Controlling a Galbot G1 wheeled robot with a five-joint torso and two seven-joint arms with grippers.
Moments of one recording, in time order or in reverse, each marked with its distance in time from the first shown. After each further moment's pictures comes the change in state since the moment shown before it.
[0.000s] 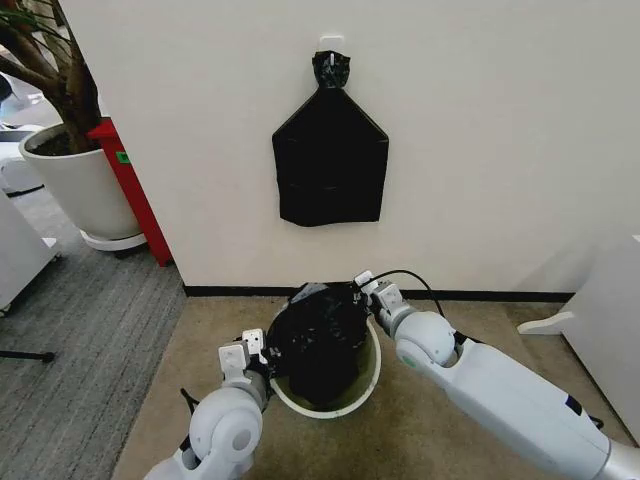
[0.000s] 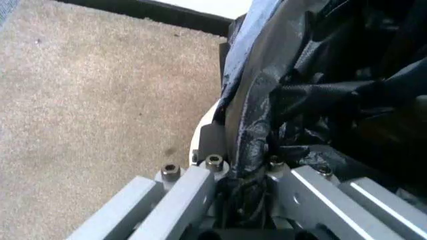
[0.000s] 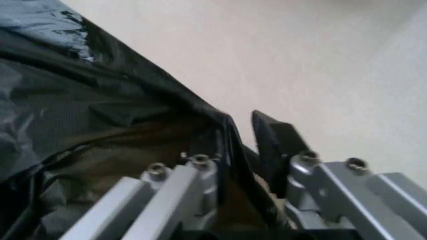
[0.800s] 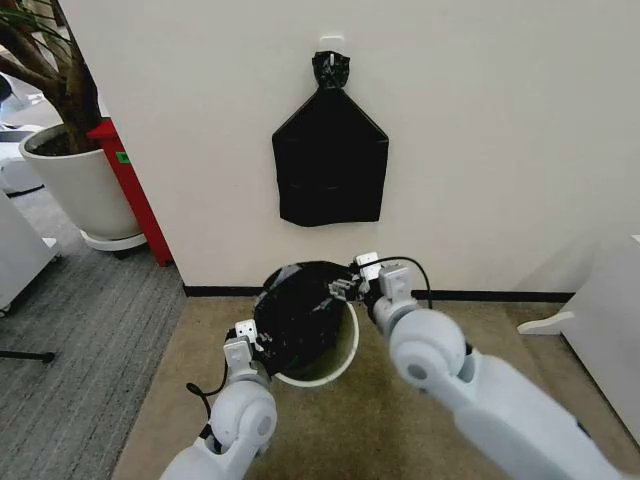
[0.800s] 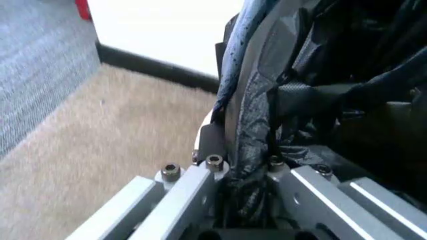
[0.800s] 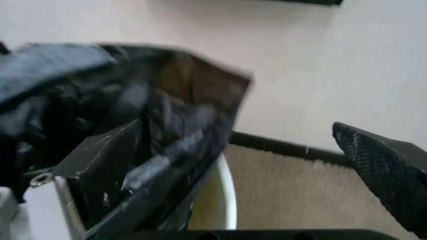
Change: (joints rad) left arm -0.037 -0.107 0.023 0.177 0.316 -0.293 -0.010; right arm -0.046 0.157 0.072 0.288 0.450 -0.129 0.650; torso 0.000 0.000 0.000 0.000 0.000
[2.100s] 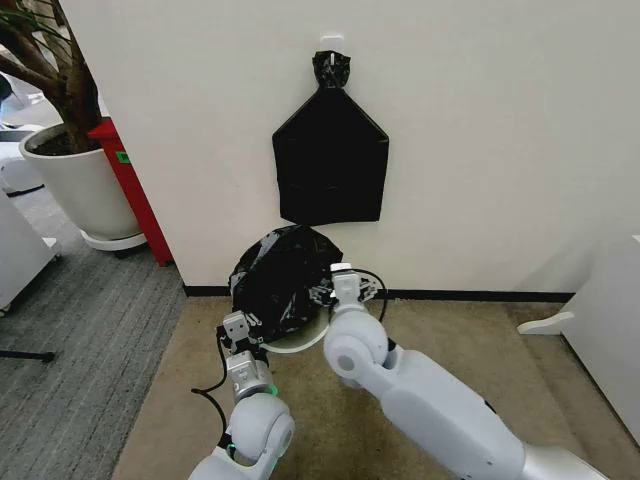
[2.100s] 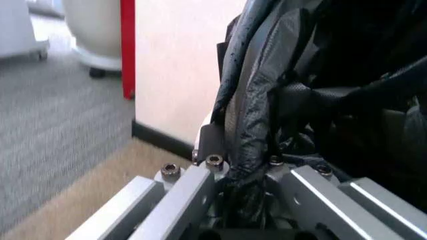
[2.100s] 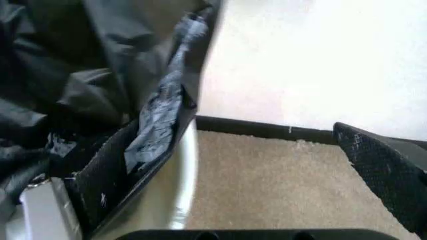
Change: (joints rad) left arm 0.027 -0.076 -0.019 0.062 0.252 -0.298 -0.017; right arm 0.035 0.128 -0.084 -0.190 -0.065 0.042 0.141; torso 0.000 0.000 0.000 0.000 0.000
